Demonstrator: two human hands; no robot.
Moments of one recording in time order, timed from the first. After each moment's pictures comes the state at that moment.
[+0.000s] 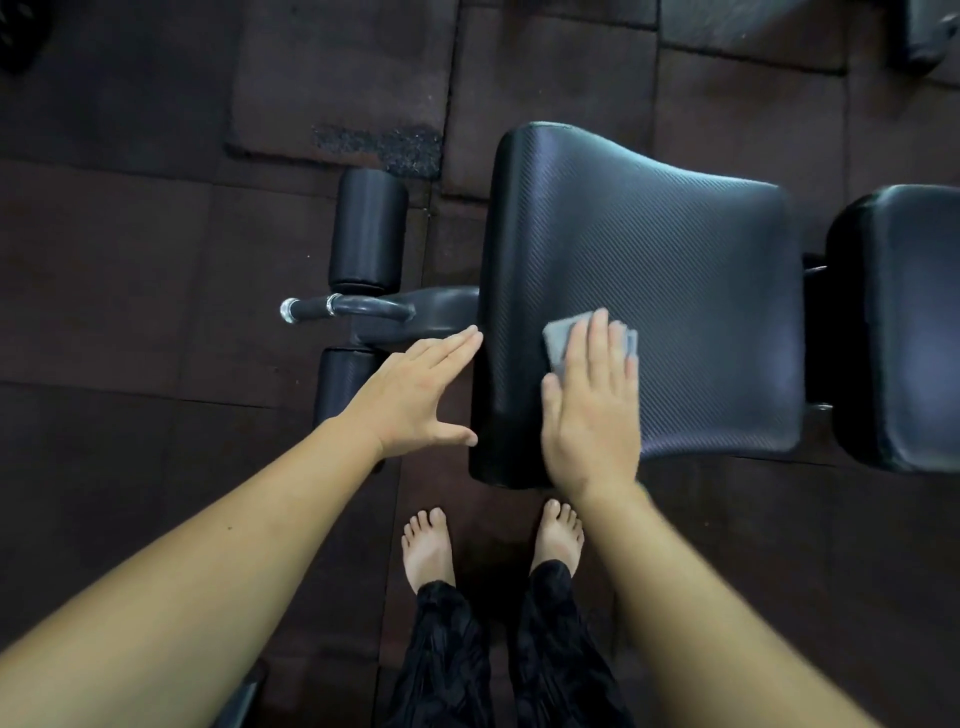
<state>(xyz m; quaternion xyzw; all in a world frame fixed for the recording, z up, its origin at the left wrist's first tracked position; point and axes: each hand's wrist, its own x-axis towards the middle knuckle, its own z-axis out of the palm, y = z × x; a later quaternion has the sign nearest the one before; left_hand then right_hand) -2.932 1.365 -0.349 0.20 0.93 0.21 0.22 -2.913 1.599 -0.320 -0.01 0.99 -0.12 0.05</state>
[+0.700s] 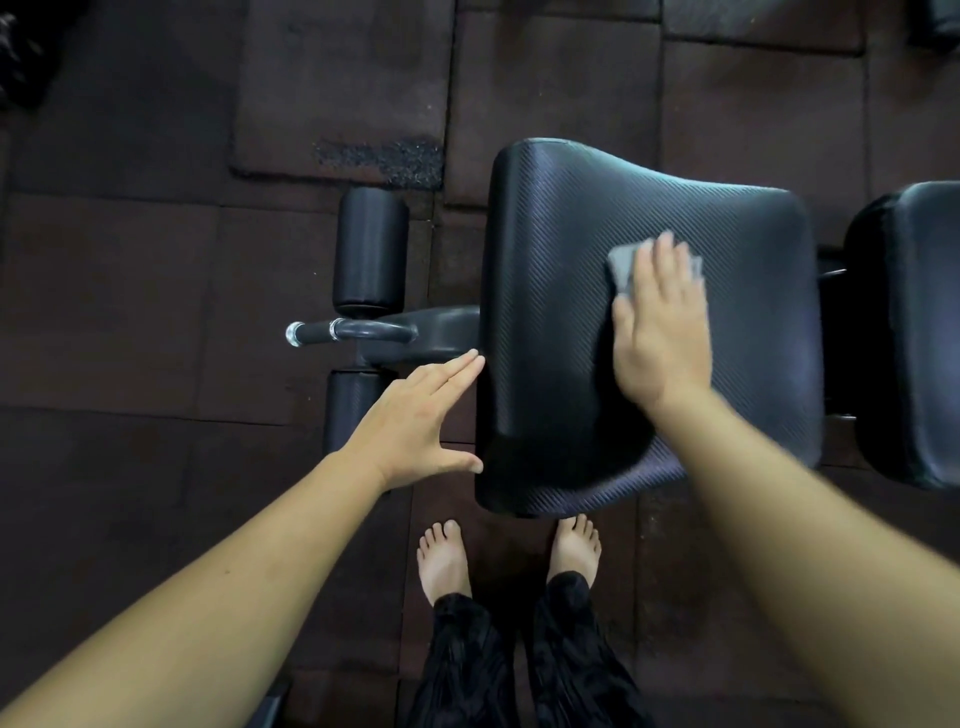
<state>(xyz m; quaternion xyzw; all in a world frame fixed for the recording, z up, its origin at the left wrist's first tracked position) -2.934 1.364 -0.350 0.19 0.93 0.24 0.22 -3.027 1.659 -0.326 -0.02 0.99 -0.11 0.04</state>
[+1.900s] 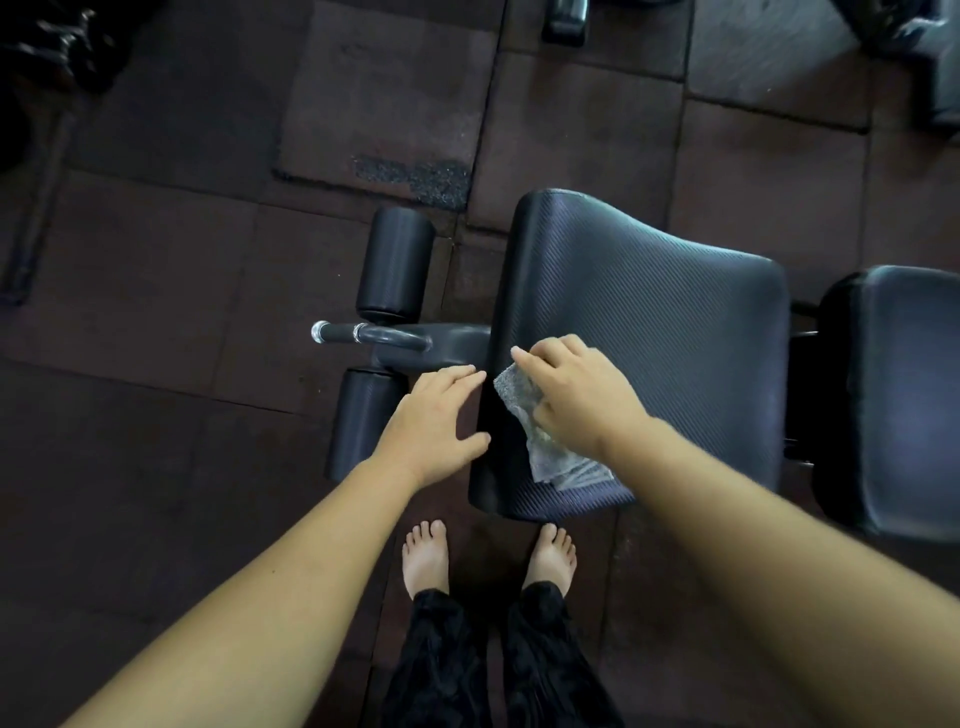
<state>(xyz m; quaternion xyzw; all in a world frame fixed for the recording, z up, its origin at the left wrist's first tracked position) -2.930 1.392 -0.313 0.01 0.93 0.30 0.22 -3.010 1.608 -0.276 -0.32 0.93 -0.07 0.19</state>
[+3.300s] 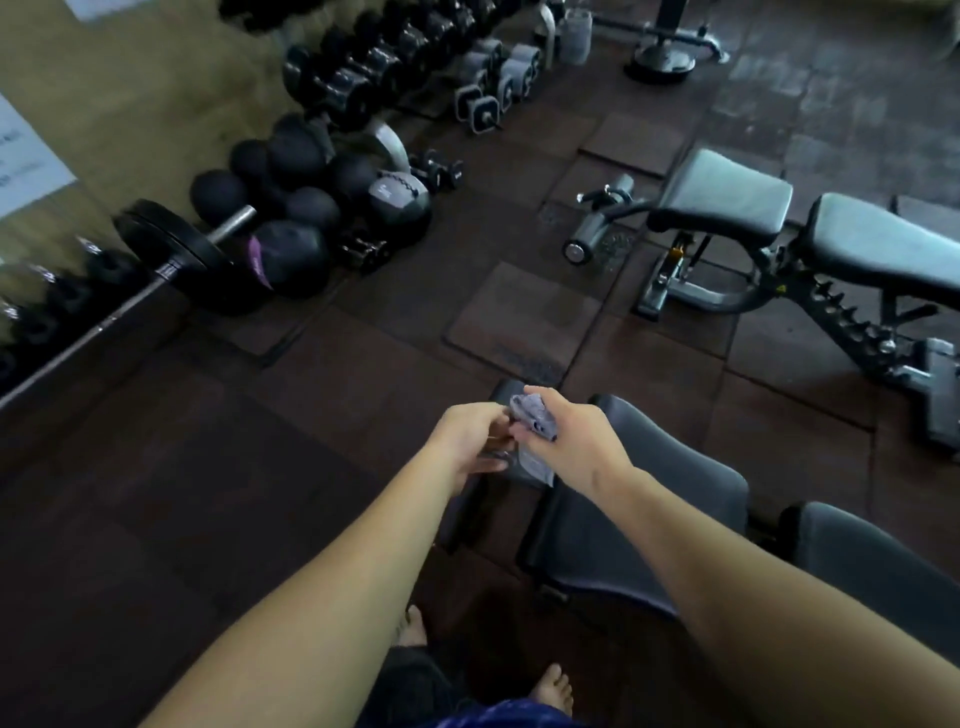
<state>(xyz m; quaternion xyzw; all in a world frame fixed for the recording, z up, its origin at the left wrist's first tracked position) -2.871 1.379 0.042 -0.39 0.57 0.72 0.09 -2.949 1.530 0.042 -0.31 0.89 -0.29 0.20</state>
